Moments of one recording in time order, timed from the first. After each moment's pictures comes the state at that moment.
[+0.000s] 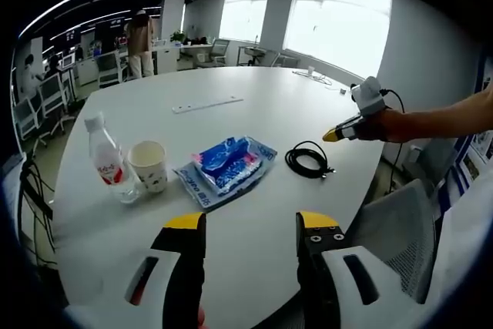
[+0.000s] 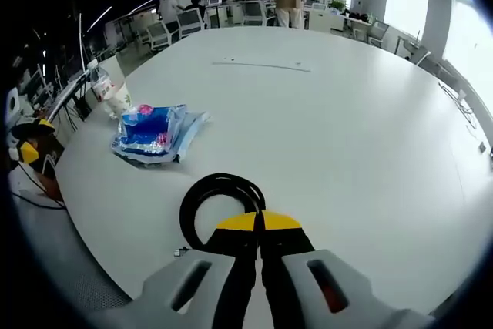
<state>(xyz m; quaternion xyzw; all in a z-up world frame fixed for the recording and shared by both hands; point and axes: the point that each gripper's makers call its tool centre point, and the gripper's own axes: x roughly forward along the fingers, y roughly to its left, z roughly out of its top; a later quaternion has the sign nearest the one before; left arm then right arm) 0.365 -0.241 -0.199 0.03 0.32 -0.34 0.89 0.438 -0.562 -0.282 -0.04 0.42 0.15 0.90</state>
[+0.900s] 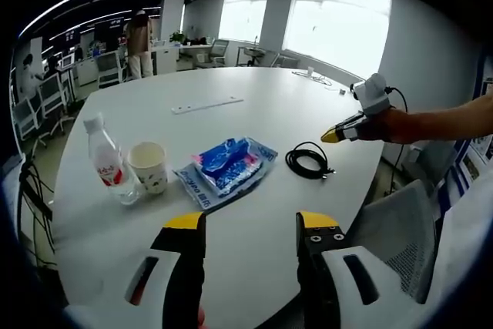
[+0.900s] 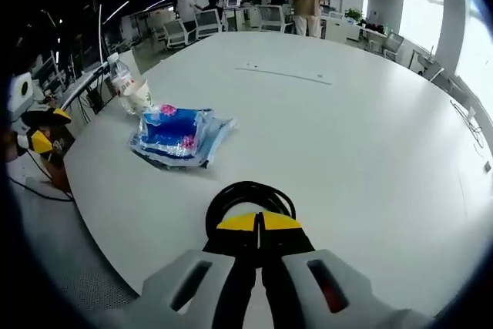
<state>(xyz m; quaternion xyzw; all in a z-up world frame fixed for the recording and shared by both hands) 0.368 -0.240 -0.199 0.03 0.31 -0.34 0.89 0.435 -0.527 -0.269 -0.06 0.40 0.19 0.89</state>
